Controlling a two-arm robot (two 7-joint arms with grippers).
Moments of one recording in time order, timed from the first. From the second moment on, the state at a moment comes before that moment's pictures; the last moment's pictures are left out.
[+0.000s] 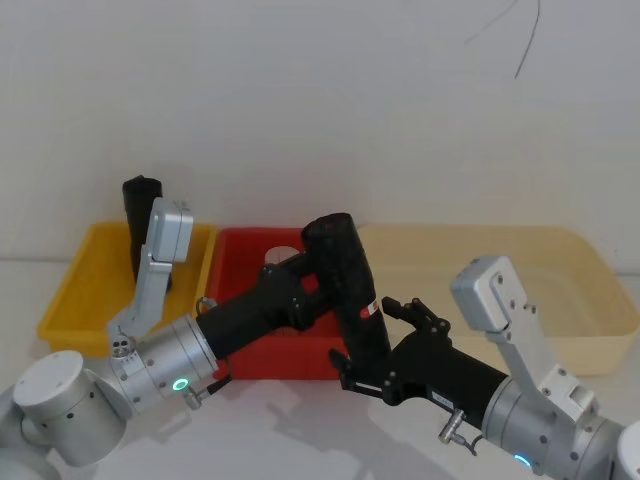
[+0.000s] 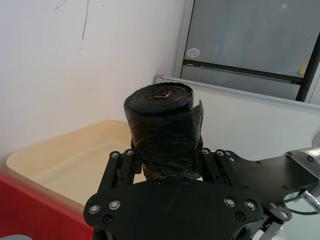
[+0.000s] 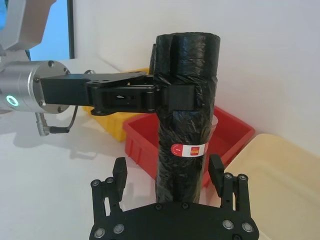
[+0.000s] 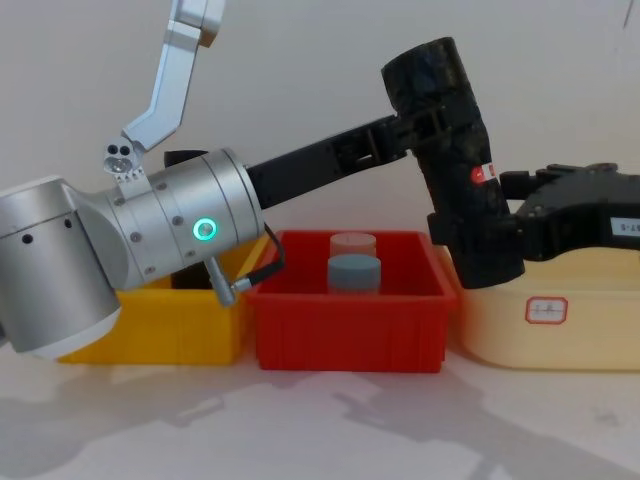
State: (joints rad) left arm -0.63 0.16 0.50 -1.09 -0.74 -0.07 -0.90; right arm 0.19 0.48 -0.37 -1.82 0.24 0.27 0.38
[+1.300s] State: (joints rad) left arm -0.63 0.16 0.50 -1.09 -0.74 -0.07 -0.90; right arm 0.25 0.41 -0.38 -1.77 0.20 0.39 0.34
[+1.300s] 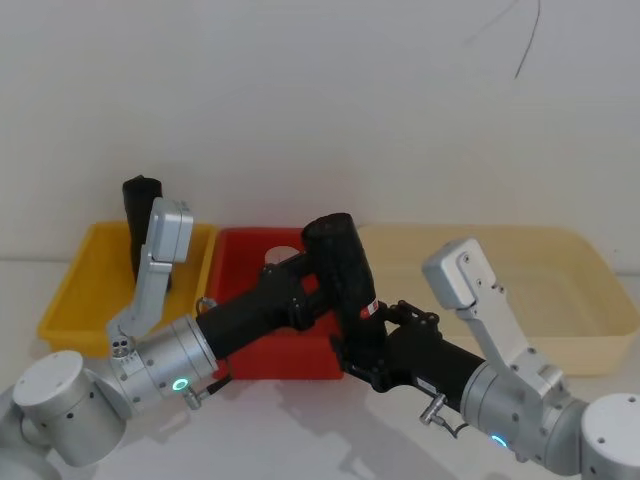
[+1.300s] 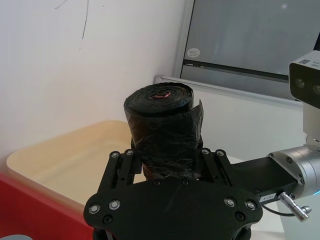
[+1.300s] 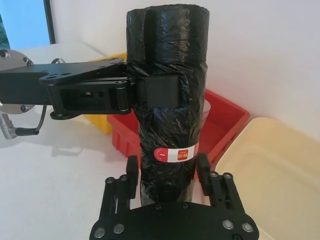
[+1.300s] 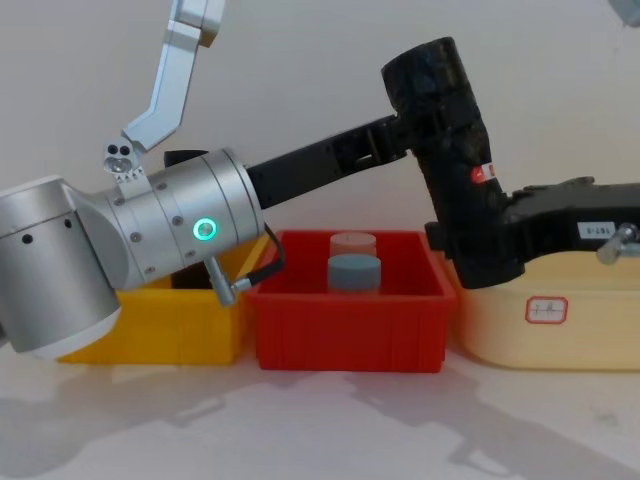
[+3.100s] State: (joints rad) left arm -0.63 0.16 0.50 -1.09 -0.74 -0.07 -0.90; right arm 0.35 0.47 -0.25 -1.66 0.13 0.40 0.34
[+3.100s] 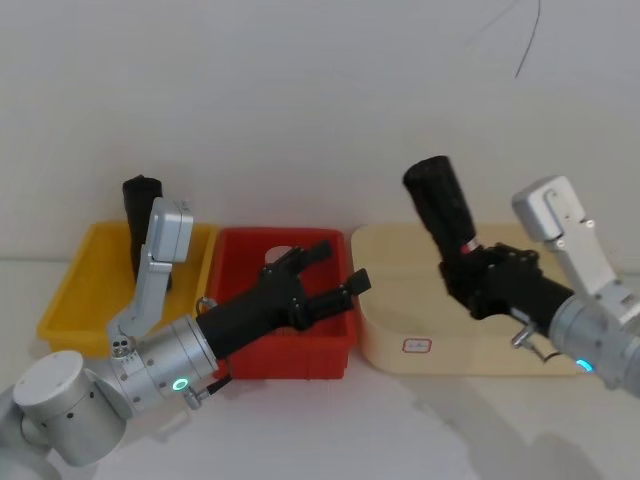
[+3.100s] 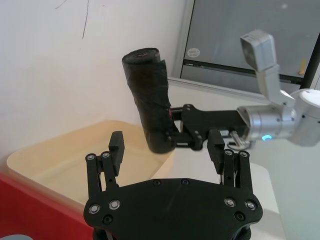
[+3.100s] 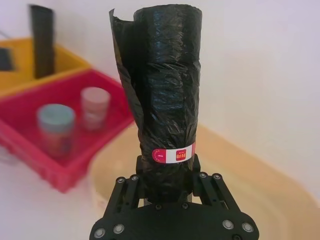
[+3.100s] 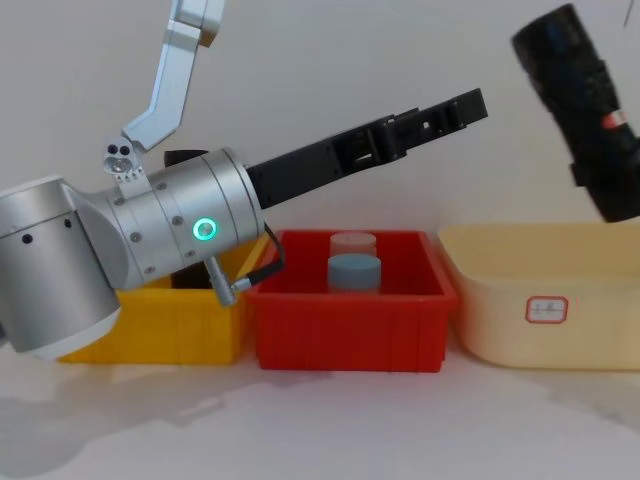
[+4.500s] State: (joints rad) left arm -0.63 0.16 0.50 -1.09 -0.74 -0.07 -0.90; right arm 0.40 0.48 -0.11 -1.47 0.11 0.37 0.31
